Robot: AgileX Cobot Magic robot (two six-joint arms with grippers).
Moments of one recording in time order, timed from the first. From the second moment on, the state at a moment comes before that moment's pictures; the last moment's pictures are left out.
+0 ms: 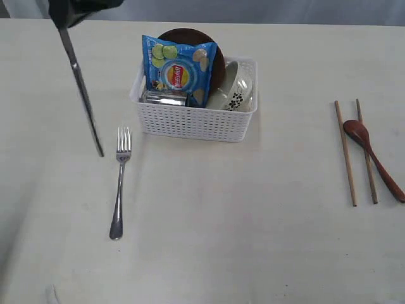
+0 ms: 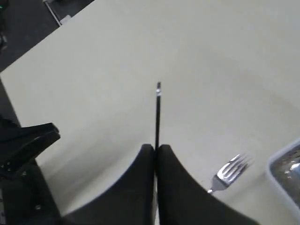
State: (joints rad) left arm -0.15 0.00 0.00 -0.03 0.35 -0.09; right arm 0.87 1.83 -1.82 0.36 0.93 -0.09
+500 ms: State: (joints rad) left arm -0.15 0.00 0.00 -0.03 0.35 -0.09; right arm 0.81 2.08 -1.82 0.58 0.95 0.08
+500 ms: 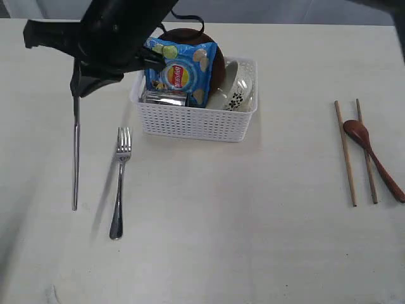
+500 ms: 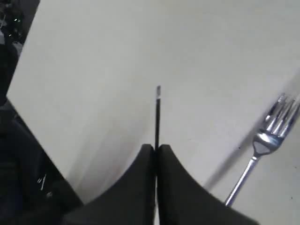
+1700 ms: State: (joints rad) left arm -0.15 0.00 0.00 -0.03 0.35 -0.09; right arm 0.94 2.47 -2.11 0.11 0.99 0.73
